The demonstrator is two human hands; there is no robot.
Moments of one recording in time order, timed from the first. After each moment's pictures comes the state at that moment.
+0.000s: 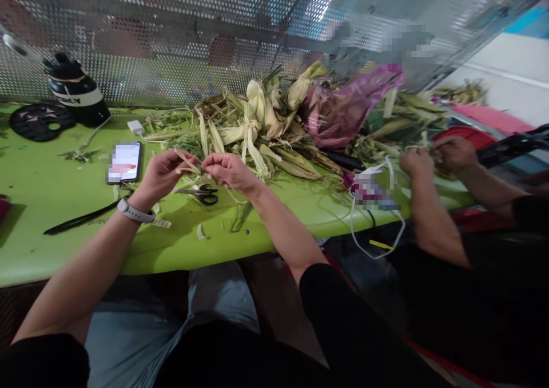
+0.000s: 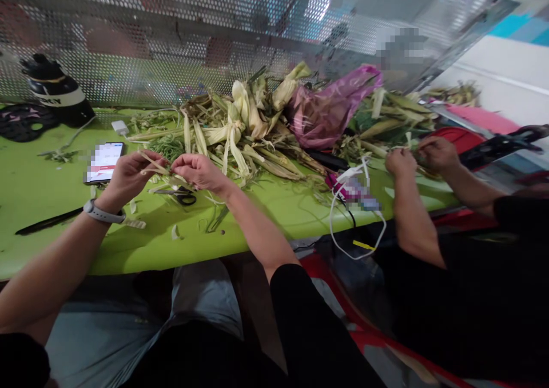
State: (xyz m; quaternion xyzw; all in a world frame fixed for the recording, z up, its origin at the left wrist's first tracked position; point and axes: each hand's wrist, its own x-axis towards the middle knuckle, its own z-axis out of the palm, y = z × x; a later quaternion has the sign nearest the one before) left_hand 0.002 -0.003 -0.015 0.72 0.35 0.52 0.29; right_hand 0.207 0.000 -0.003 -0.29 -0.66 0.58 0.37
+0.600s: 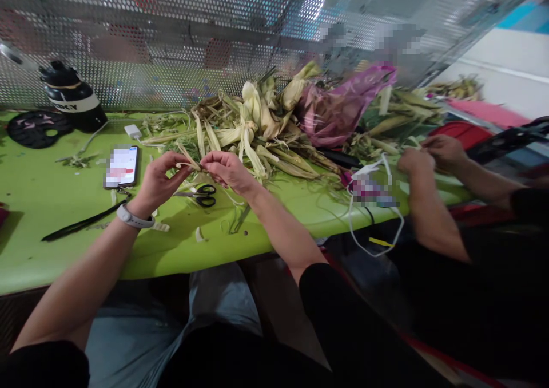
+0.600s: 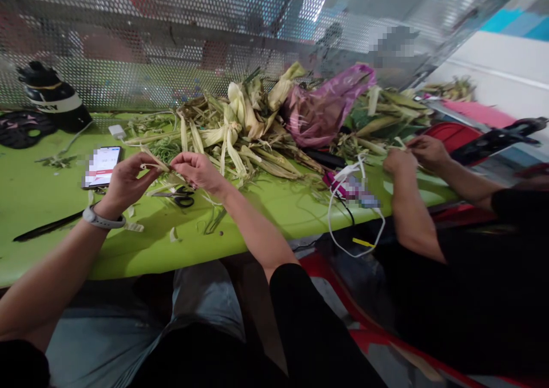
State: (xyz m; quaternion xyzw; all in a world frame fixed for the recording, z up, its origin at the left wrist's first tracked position) left_hand -0.001 -0.004 -0.020 0.76 0.35 0.52 0.17; right_hand 0.207 0.004 -0.003 -0.30 -0.63 0.58 0.42
